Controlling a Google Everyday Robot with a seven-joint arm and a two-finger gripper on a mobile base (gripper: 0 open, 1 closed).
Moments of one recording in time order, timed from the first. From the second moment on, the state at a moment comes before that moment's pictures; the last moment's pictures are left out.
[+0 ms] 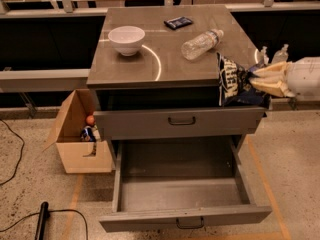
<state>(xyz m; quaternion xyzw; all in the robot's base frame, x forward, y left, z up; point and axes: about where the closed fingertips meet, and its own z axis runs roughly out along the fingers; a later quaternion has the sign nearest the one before) 0.595 -0.265 0.880 -0.54 0.65 0.08 0.52</state>
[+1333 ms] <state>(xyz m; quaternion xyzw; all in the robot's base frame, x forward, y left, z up) 0.683 -0.271 0.985 -0.59 0.57 0.04 0.57</state>
